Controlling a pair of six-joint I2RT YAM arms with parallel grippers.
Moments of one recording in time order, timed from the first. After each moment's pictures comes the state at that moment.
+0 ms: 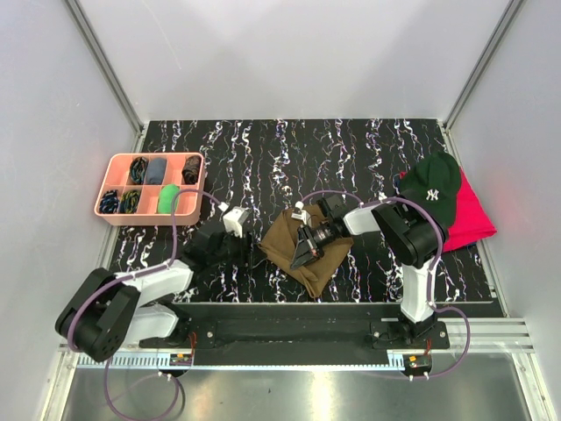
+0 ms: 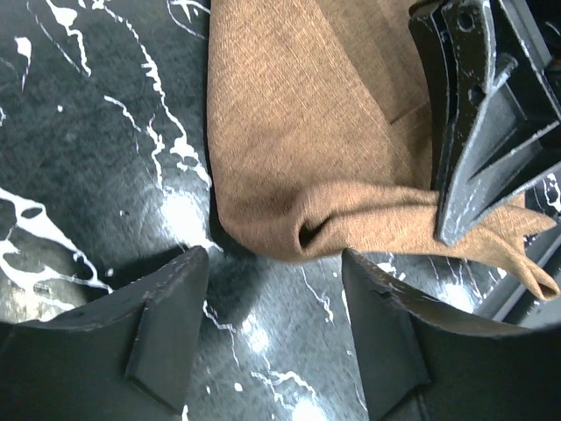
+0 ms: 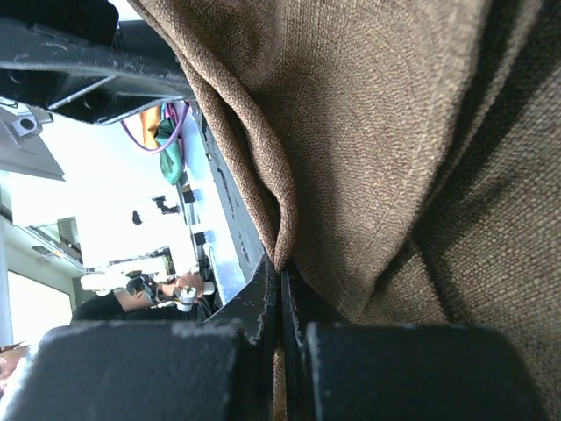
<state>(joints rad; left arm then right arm) -0.53 1.20 0.30 0.31 0.31 -0.37 0.55 1.99 0.92 -0.06 -1.14 0.36</state>
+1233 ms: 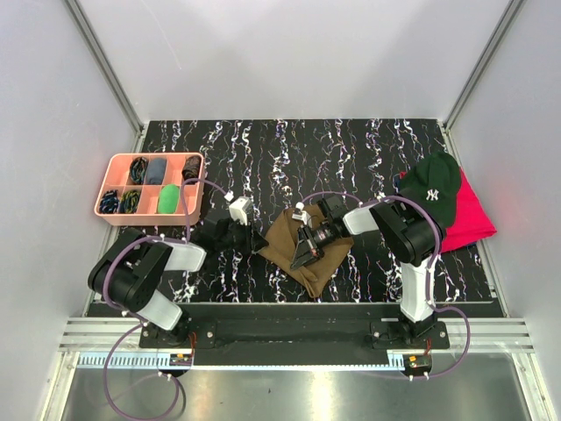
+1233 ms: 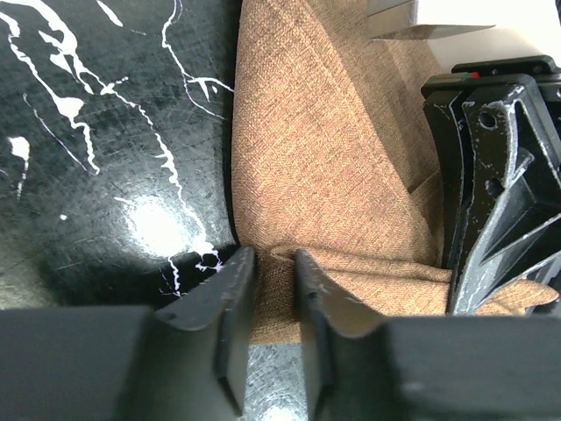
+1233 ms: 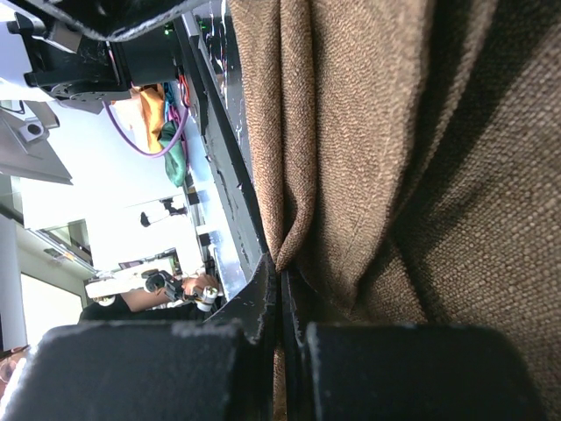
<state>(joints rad) -0.46 1.54 0.40 0.55 0.42 -0.41 0.54 2.01 0.93 -0.05 -1.15 0.37</state>
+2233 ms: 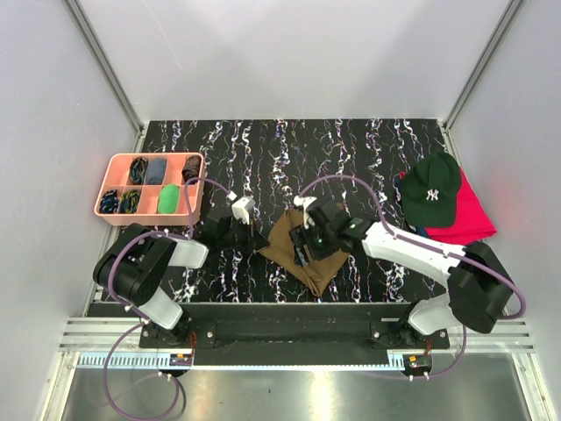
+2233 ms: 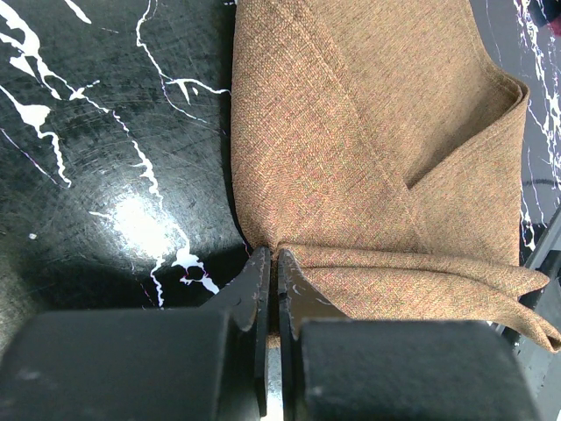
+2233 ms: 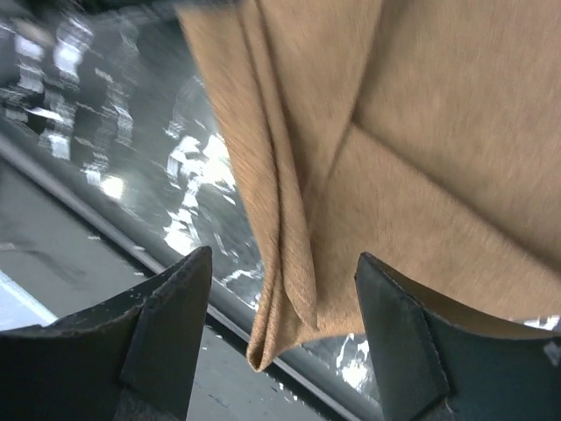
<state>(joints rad) -0.46 1.59 0.43 0.55 0.48 -0.42 0.81 1.42 0.94 -0.45 -0.17 0.36</state>
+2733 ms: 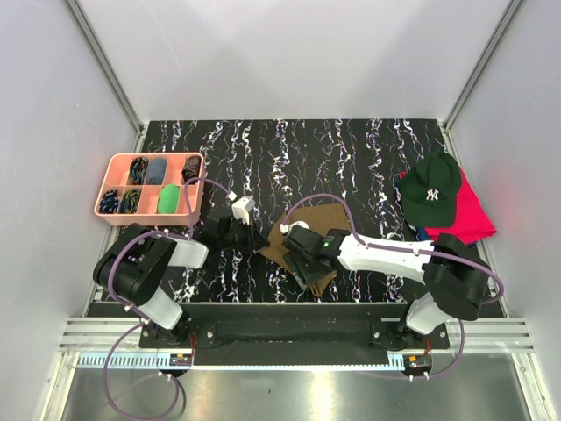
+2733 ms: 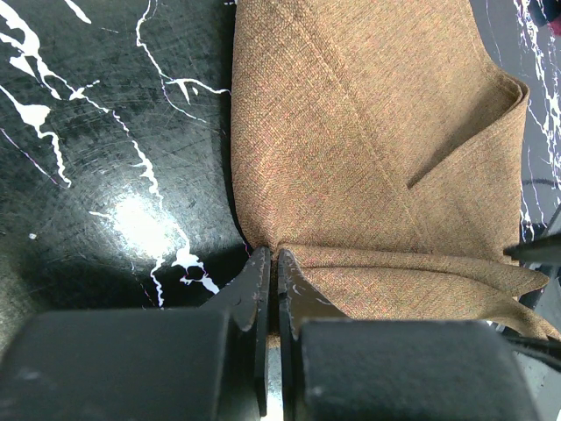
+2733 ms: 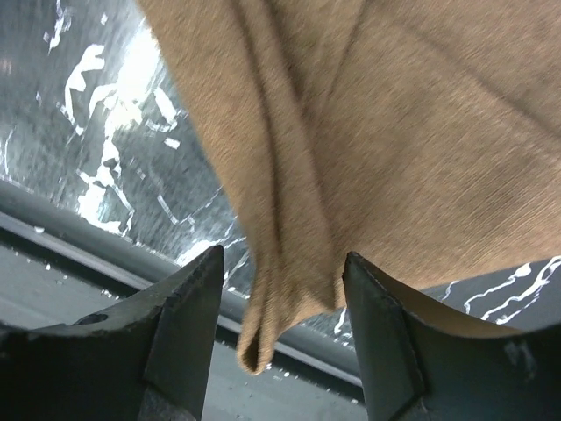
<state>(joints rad) -0.46 1.59 0.43 0.55 0.48 -0.42 1.04 1.56 0.96 -0.61 0.11 0.47</state>
